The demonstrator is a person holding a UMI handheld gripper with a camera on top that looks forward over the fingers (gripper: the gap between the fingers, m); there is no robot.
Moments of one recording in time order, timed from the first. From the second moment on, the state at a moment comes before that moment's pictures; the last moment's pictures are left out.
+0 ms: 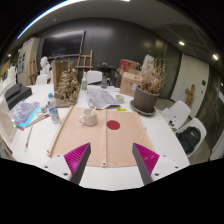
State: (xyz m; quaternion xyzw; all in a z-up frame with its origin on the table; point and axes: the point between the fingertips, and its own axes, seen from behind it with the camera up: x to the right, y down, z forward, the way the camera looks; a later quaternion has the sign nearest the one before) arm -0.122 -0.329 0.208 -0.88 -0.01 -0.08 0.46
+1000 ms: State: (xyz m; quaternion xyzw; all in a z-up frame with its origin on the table) arm -0.470 -0.024 0.075 -0.83 -0.03 0.01 0.55
